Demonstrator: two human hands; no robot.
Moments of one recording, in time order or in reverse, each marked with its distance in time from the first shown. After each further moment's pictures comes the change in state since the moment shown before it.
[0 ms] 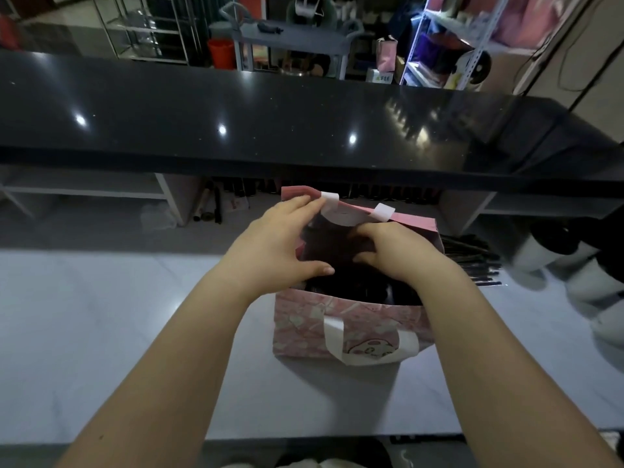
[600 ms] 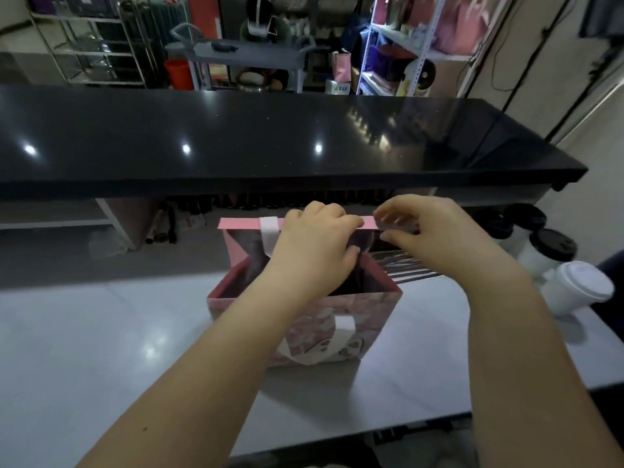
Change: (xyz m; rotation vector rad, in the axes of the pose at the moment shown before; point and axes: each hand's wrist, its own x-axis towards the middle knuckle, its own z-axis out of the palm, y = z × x) left_hand 0.038 0.115 0.040 0.276 0.094 0.206; right_hand -0.090 0.052 -0.072 0.219 0.345 0.067
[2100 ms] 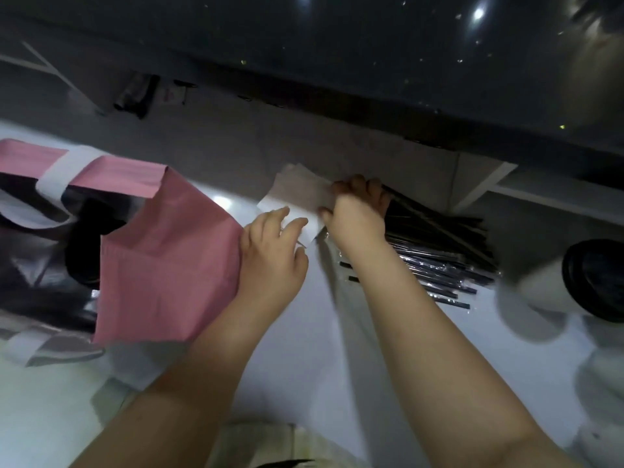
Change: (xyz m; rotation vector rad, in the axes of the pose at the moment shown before) left_hand 0.067 0.048 0.245 0.028 -0.010 -0.865; right_hand 0.162 0.195 0.194 -0.228 -0.378 -0.156
